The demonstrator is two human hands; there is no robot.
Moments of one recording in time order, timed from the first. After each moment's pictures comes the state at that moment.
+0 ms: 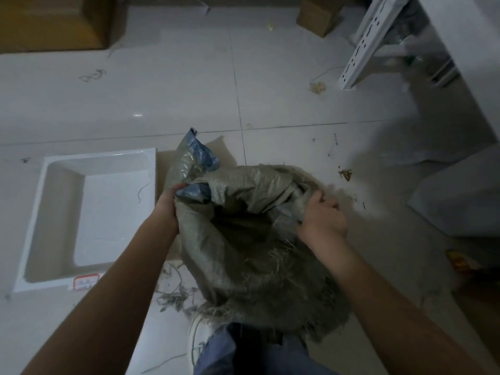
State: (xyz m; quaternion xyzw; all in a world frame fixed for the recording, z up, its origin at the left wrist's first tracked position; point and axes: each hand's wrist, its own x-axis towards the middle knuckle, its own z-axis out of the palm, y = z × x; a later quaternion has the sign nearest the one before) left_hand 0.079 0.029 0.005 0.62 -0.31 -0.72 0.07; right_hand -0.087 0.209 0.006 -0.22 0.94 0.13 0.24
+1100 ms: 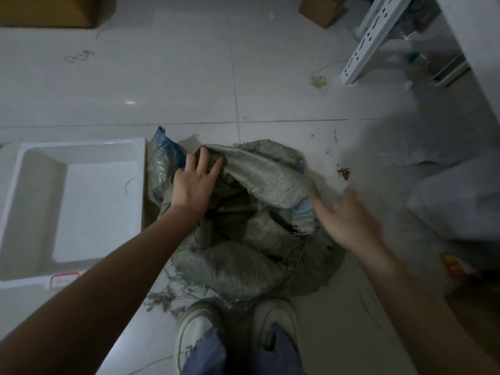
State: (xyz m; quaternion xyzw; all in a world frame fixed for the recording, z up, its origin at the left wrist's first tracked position) left_hand 0.036 0.038 -0.029 0.33 -0.93 0.07 -0.16; right_hand -0.127 0.245 0.017 -0.16 0.95 -0.06 0.26
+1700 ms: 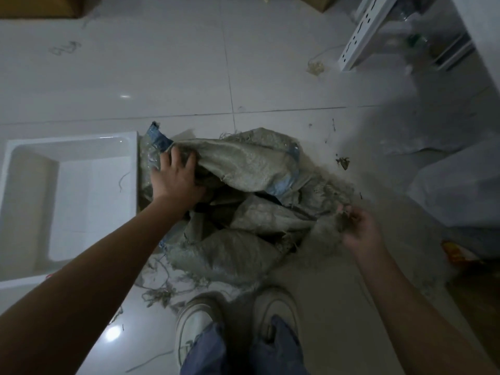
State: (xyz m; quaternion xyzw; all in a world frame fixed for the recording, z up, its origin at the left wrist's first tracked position) left_hand 0.045 0.021 -0.038 0.42 -0.89 -0.03 -0.19; right_hand -0.152 0.283 -0.054 0.33 0.55 -0.68 0.34
